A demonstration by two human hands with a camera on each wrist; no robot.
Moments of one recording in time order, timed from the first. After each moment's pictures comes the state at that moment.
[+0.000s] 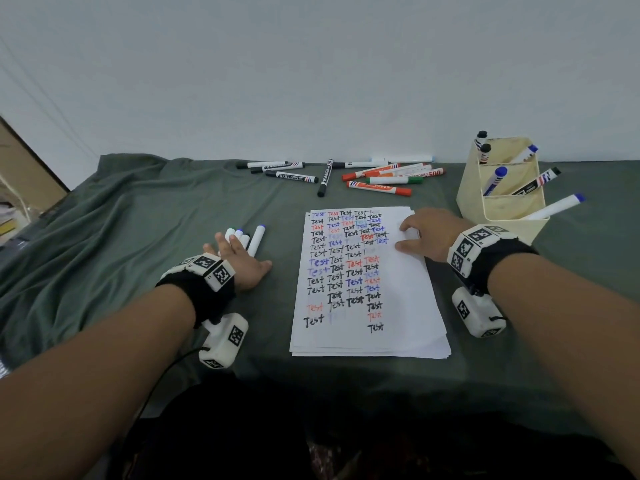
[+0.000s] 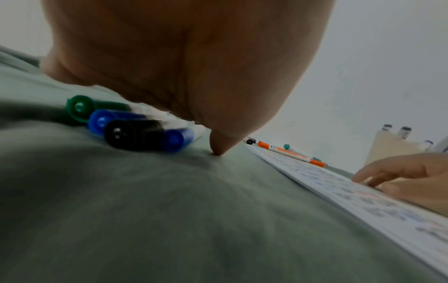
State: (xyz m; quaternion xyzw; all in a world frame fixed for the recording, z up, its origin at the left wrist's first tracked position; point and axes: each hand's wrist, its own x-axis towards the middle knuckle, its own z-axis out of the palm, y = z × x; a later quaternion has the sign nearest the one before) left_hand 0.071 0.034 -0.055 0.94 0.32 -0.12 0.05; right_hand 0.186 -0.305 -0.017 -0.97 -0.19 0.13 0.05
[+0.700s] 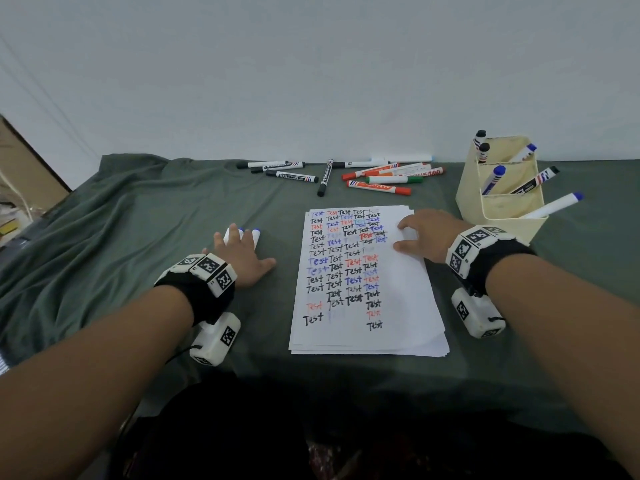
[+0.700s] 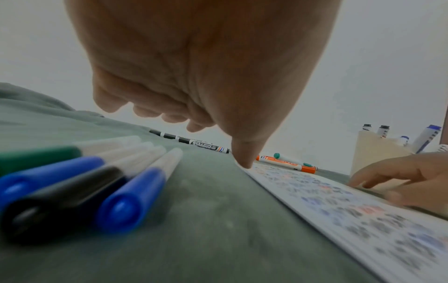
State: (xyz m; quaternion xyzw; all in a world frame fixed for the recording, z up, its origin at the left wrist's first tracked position) left_hand 0.061 0.025 -0.023 0.97 0.21 -0.13 -0.01; right_hand 0.182 -0.306 -0.018 -0.97 -0.19 0.14 0.04
